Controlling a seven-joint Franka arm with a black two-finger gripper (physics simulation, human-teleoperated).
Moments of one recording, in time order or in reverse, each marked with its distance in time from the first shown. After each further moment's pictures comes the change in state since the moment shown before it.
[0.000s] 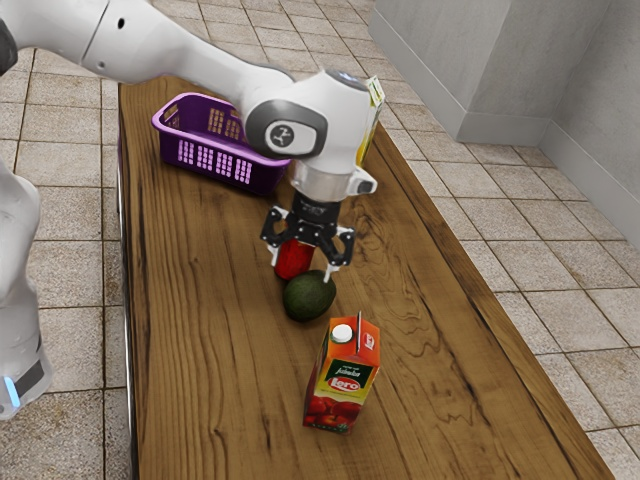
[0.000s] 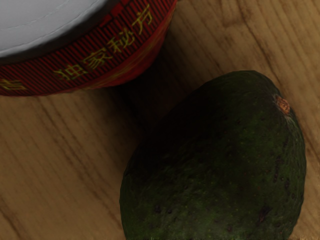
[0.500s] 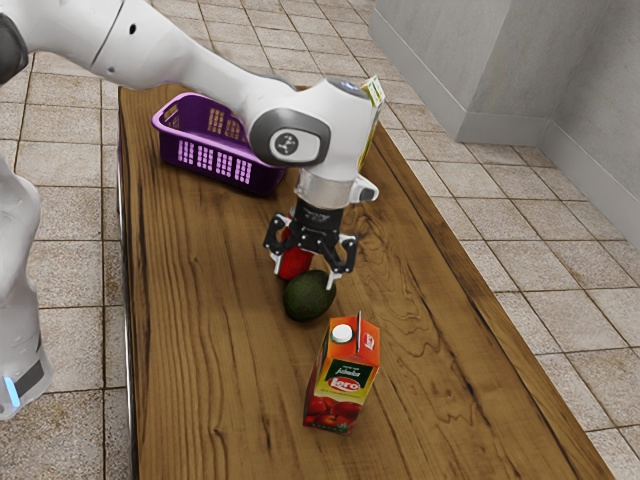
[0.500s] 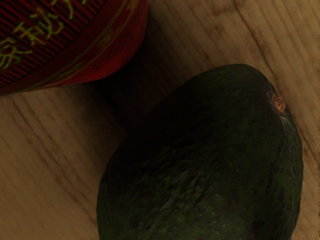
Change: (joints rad) arm 0.003 0.032 0.000 -0.005 -0.037 0.036 0.026
